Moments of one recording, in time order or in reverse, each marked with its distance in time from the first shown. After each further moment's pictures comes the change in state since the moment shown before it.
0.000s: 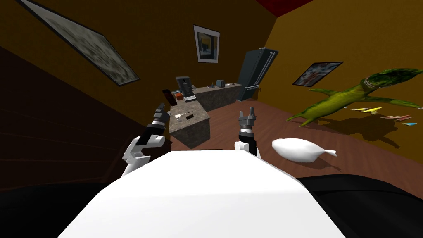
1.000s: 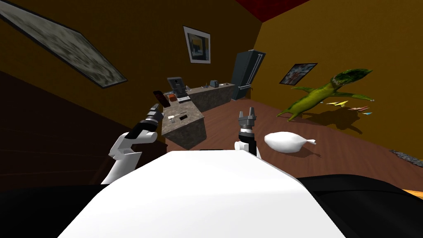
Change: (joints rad) left arm -0.061 0.112 0.109 0.083 0.084 0.263 0.009; right arm 0.000 0.000 0.000 0.000 0.000 0.000 0.000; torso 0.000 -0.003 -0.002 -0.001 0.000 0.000
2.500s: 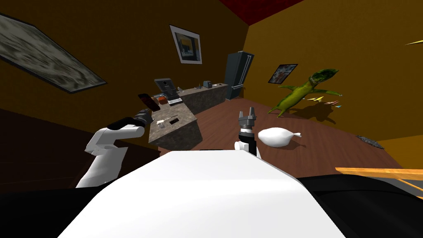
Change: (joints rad) left arm -0.080 0.144 0.132 0.177 0.123 0.401 0.034; right arm 0.000 0.000 0.000 0.000 0.000 0.000 0.000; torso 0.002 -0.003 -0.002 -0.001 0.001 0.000
